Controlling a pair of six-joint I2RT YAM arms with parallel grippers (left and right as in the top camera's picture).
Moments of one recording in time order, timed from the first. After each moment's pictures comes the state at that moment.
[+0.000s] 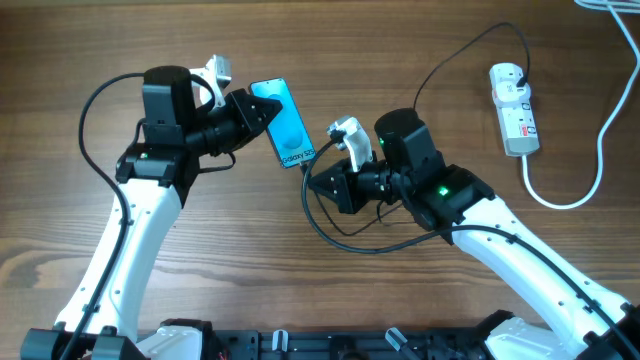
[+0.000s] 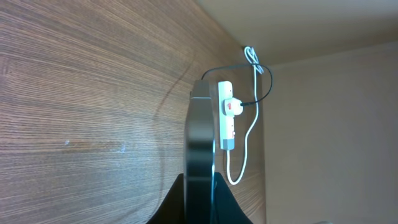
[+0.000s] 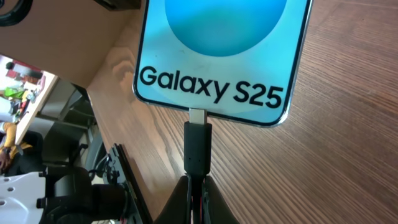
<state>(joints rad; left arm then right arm) -0.10 1.37 1.03 -0.30 0.69 -0.75 0.59 1.38 0.96 -0.30 -0.63 0.31</state>
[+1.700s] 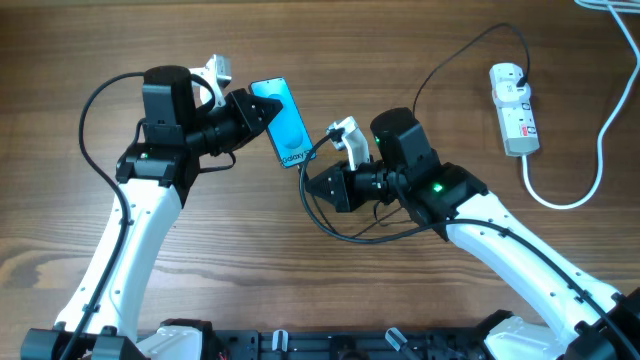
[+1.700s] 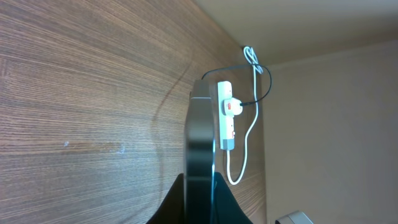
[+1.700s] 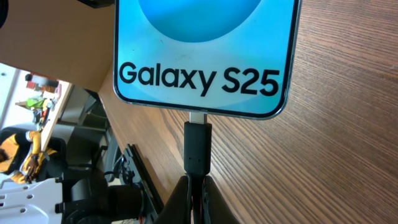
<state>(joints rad) -0.10 1.37 1.03 -0.29 0.69 -0.75 0.59 1.41 0.96 -0.29 -0.67 0.41</state>
